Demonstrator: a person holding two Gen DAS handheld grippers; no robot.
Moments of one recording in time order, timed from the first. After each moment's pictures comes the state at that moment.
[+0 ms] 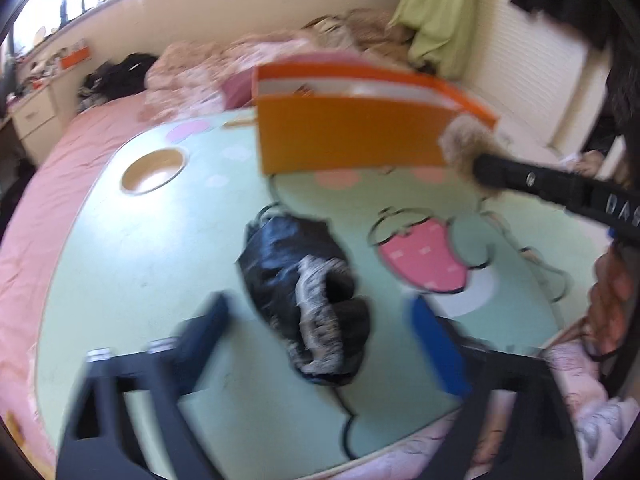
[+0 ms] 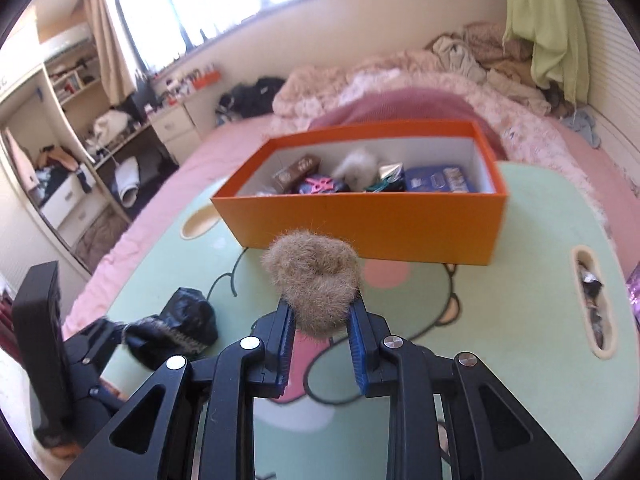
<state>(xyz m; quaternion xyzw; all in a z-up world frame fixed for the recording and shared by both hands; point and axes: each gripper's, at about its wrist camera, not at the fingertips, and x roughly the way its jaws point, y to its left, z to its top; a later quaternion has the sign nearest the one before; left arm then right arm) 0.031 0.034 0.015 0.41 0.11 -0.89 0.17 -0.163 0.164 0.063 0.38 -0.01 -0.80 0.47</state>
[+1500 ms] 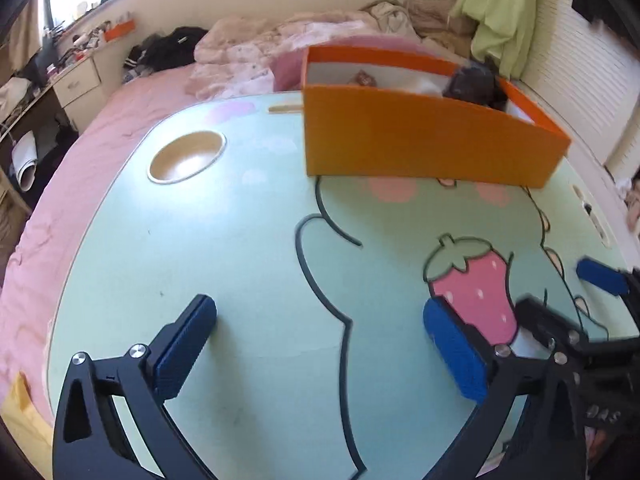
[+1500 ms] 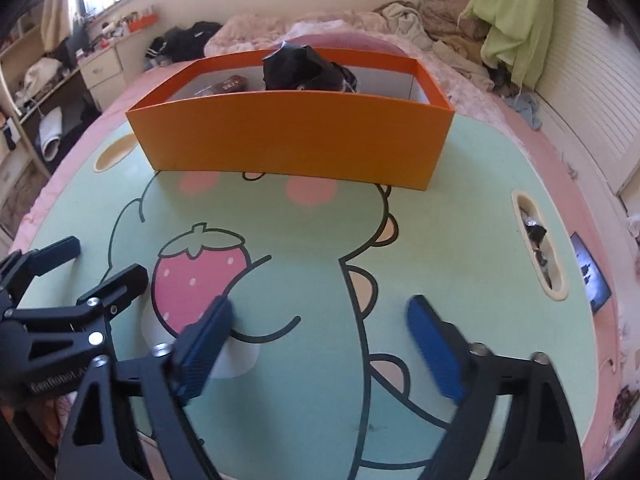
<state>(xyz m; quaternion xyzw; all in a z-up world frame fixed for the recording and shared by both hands) 0.004 0.020 0.010 0.44 0.13 -0.84 0.29 -0.146 0.143 0.017 0.45 0.12 -0.82 0.34</state>
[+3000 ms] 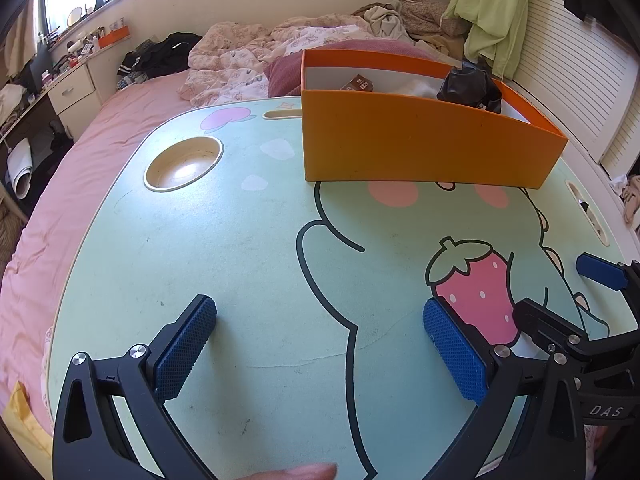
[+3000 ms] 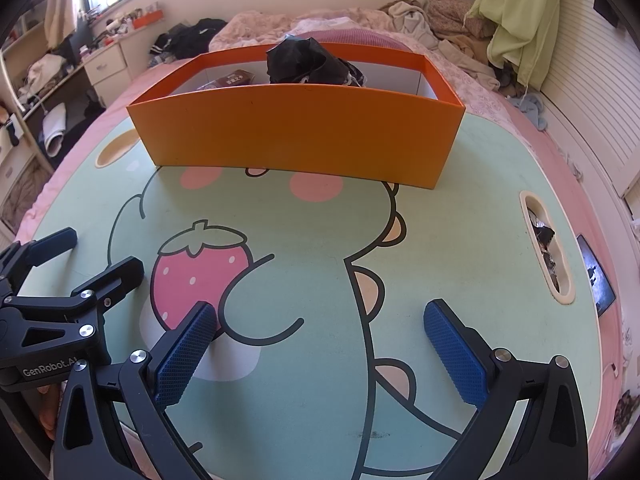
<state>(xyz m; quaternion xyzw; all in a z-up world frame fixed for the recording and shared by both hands) 0.004 0.018 0.005 0.44 0.13 -0.84 0.29 -0.141 0.147 0.013 0.45 0.12 -0.82 0.34</state>
